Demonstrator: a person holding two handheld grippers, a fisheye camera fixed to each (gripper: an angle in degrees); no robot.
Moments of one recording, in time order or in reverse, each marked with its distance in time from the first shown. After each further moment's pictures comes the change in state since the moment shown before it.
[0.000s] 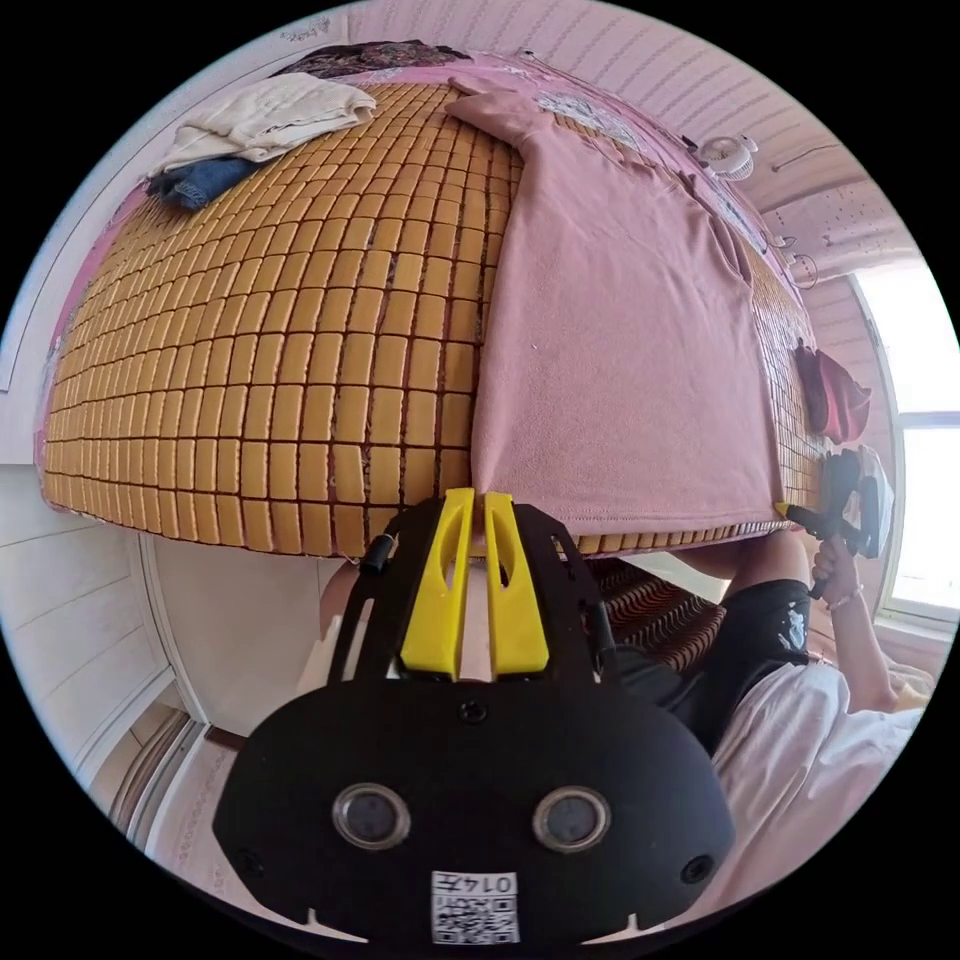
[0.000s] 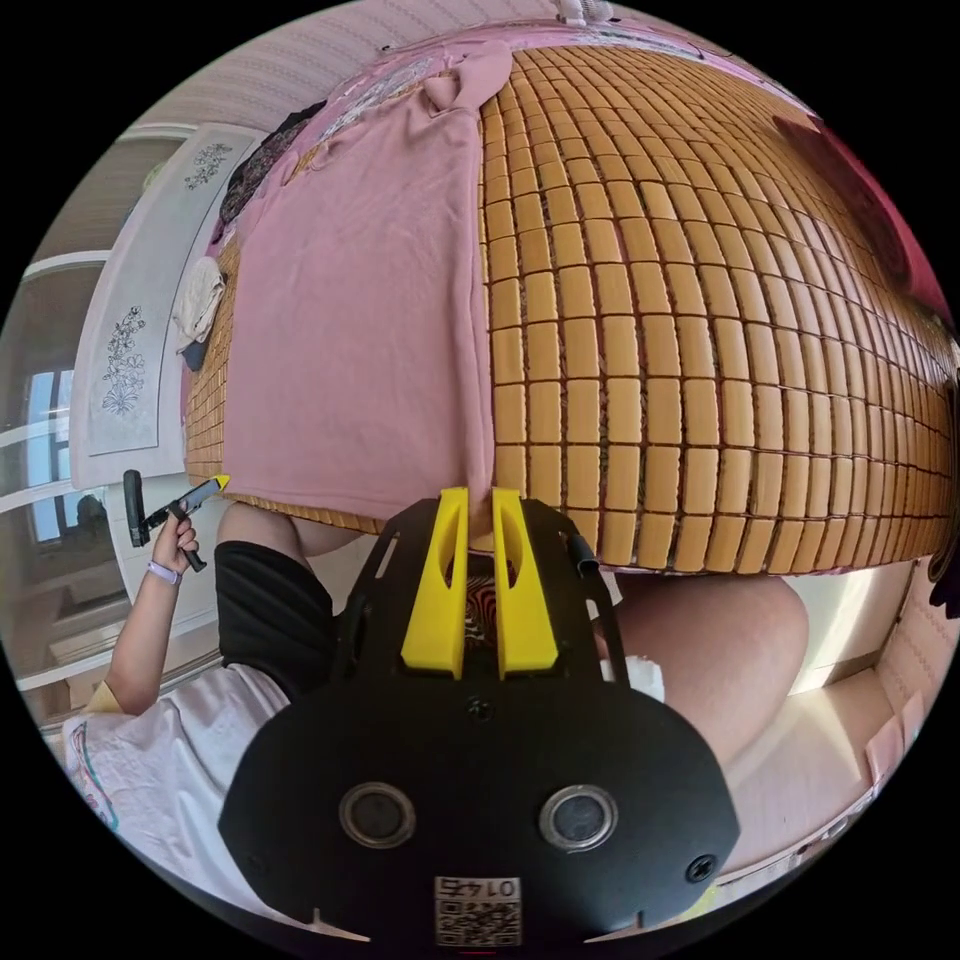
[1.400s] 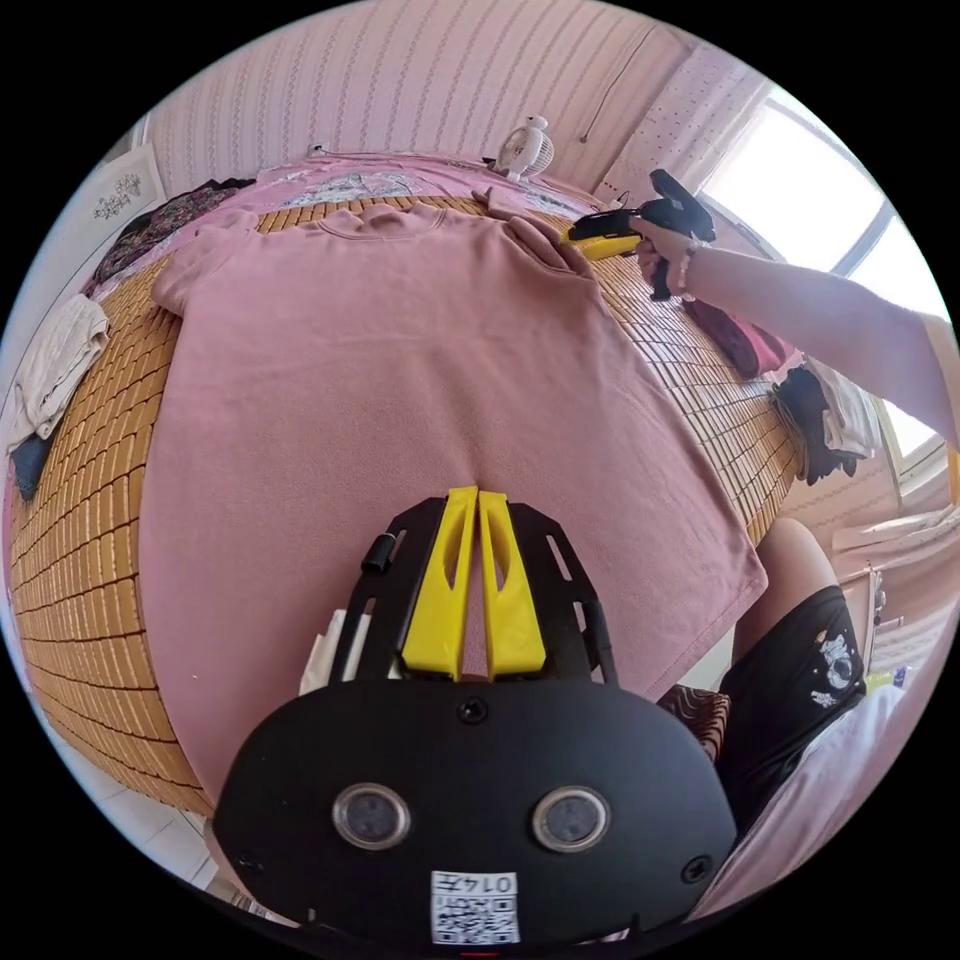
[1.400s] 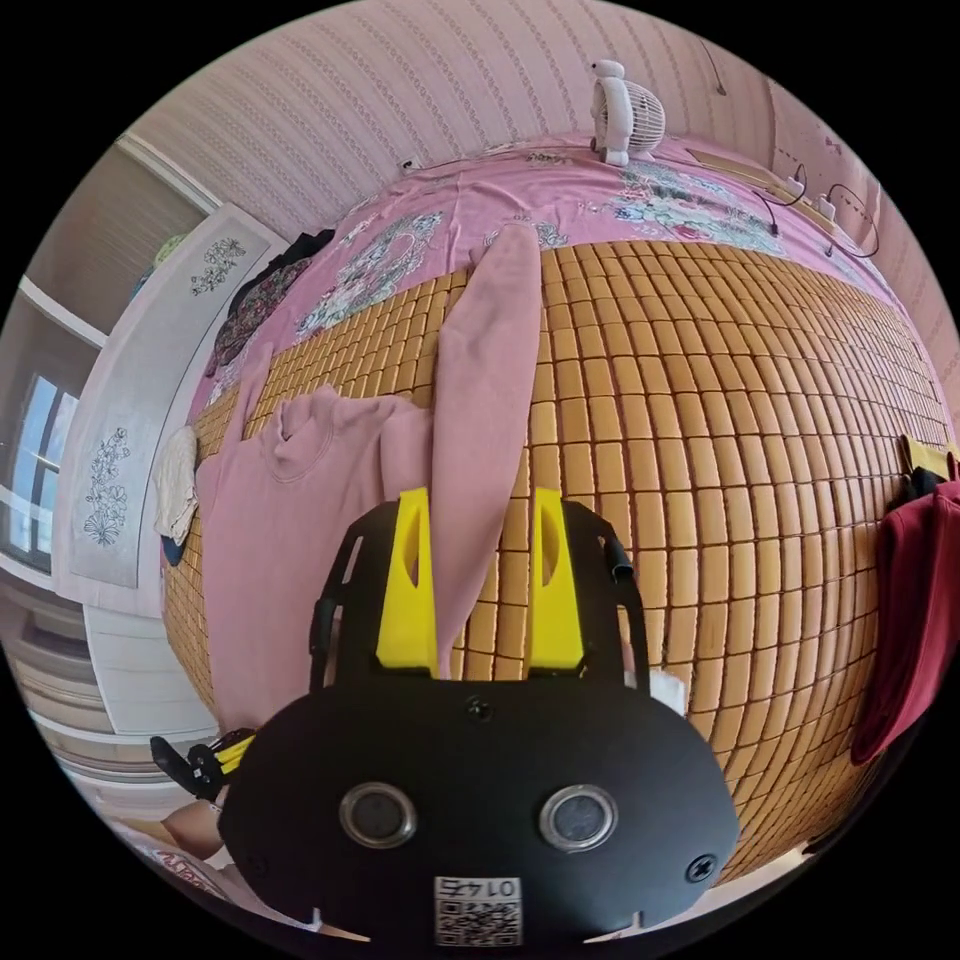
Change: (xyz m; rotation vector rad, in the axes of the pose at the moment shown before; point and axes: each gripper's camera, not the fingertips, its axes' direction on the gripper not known) left arm 0.181 -0.050 0.165 0.272 0.066 0.392; right arm 0.020 -0.261 -0.013 0.379 0.066 -0.070
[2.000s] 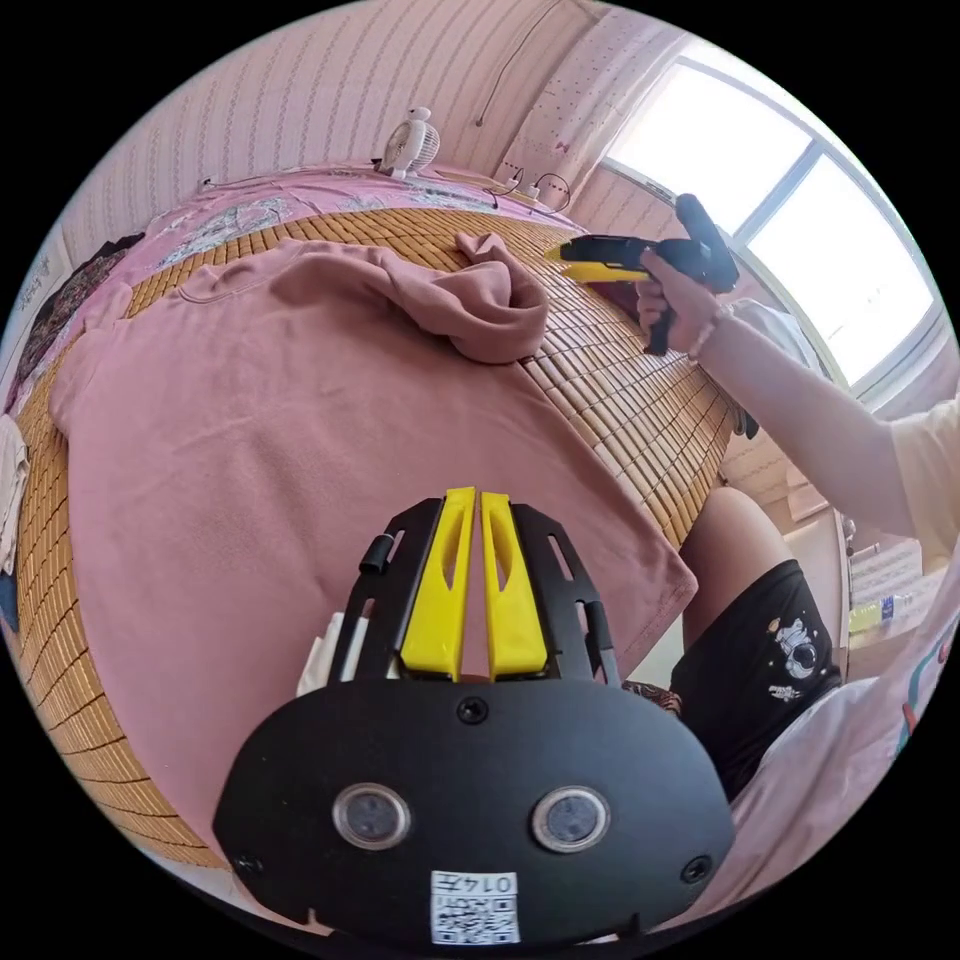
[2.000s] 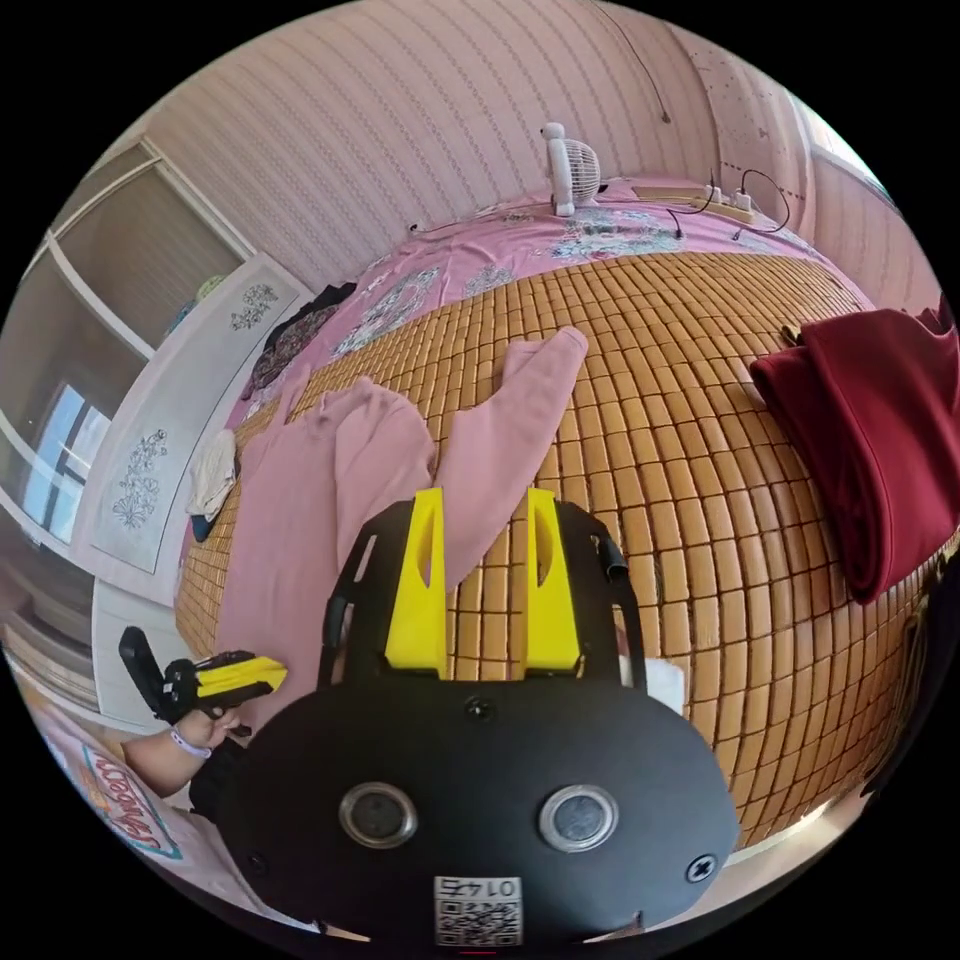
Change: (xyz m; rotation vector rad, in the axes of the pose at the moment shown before) left arm 0.088 -0.038 0.051 -0.037 0.146 0.197; right arm 0.060 0.202 -0.078 0.184 -0.042 0.021
